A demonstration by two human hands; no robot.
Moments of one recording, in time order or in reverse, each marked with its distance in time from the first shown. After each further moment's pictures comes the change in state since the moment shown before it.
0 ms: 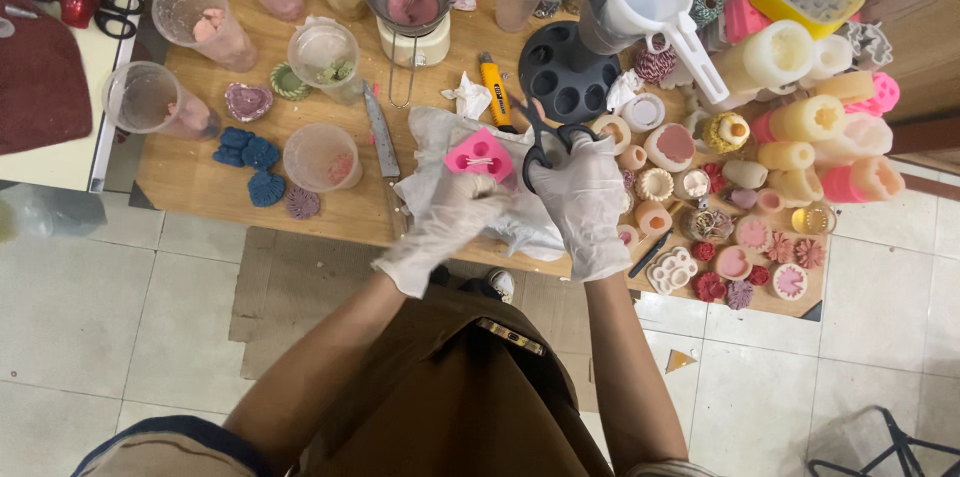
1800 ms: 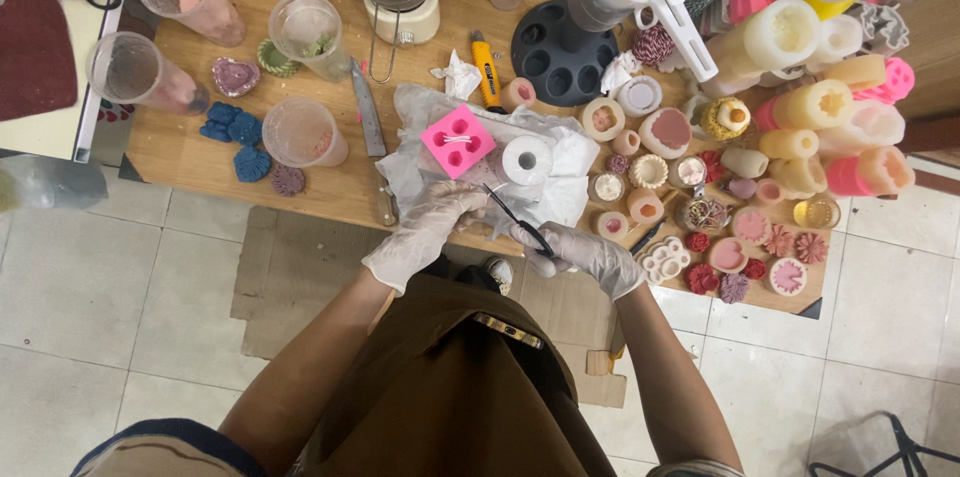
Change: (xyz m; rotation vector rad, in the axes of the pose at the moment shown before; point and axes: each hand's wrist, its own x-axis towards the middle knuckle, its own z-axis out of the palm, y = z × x) left_hand -0.015 -0.050 0.018 -0.478 0.074 -0.241; right_hand -0.019 0.156 0.032 0.344 -1.416 0.032
